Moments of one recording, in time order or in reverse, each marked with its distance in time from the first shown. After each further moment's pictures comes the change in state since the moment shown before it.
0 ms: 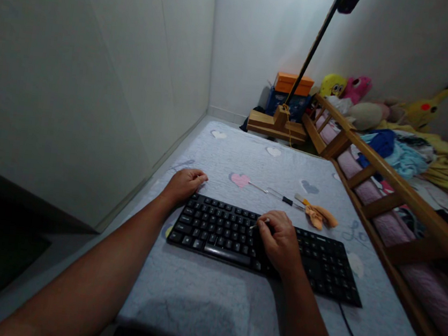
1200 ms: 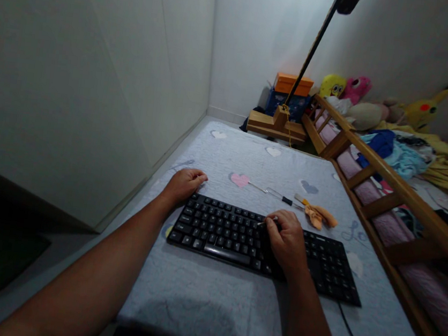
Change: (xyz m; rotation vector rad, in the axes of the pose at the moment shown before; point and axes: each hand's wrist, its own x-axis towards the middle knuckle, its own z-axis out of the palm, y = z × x) left_hand -0.001 0.001 -0.001 -0.007 -0.010 -0.012; right_hand 0.002 0.004 -0.007 -0.082 0.080 0.079
